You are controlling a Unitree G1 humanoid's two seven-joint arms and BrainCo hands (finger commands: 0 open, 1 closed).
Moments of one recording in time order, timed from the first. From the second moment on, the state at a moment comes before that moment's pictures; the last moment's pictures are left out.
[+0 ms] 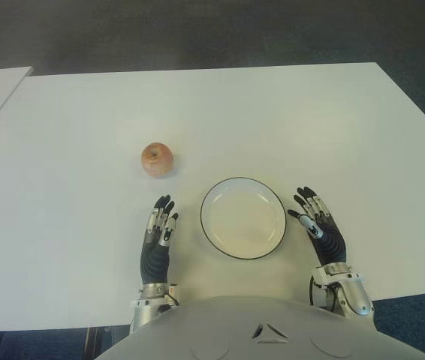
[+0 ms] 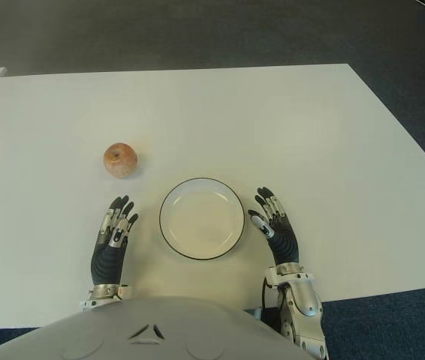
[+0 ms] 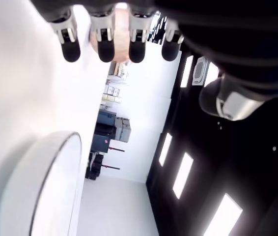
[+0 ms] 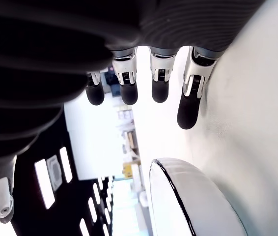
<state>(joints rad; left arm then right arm) 0.77 -0.06 -0.24 -0.08 -0.14 -0.62 -0.03 0.58 -0.08 -0.04 -0.19 0.22 -0.17 0.24</state>
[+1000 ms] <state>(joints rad) 0.52 0.22 0.15 -0.50 0.95 -0.46 0.09 0.58 -0.08 -0.01 -0.20 0.13 -0.19 0.21</state>
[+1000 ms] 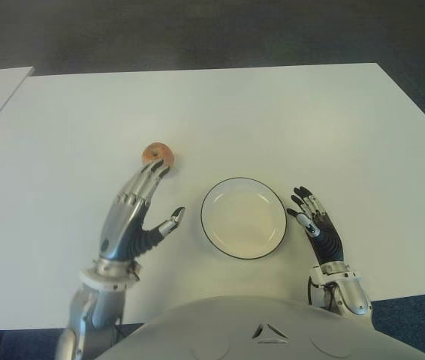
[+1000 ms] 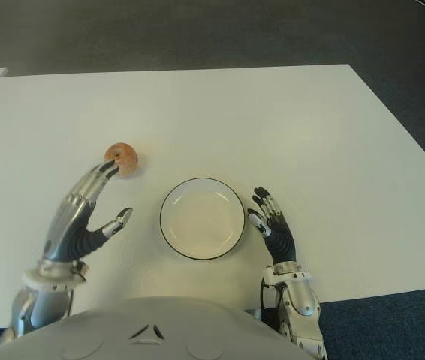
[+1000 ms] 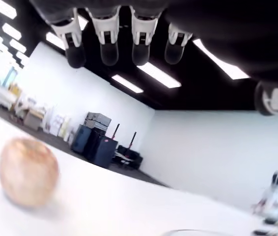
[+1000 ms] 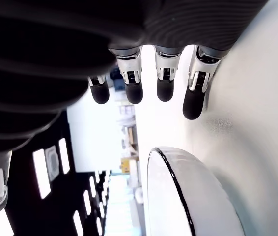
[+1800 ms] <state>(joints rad) -0.08 0.65 -0.12 -0.01 1.24 -0.33 0.03 0.60 -0.09 0.01 -0.21 0.12 -0.20 0.21</state>
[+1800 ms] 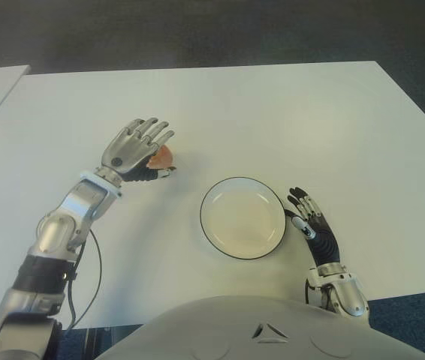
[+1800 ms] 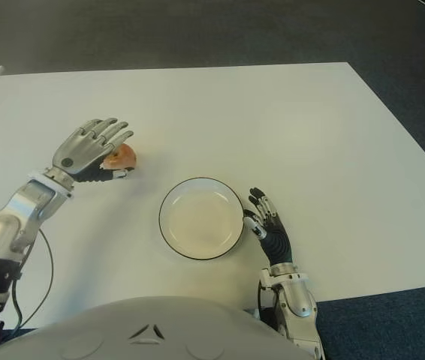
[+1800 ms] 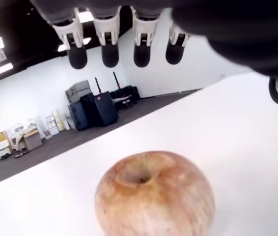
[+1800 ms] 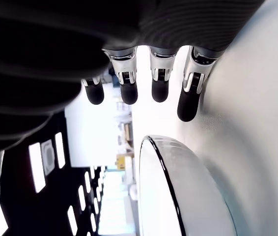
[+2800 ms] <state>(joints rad) -0.17 0.67 -0.34 0.25 1.16 -0.29 0.12 0.65 -0.10 -0.01 -0.27 0.16 -0.17 0.24</state>
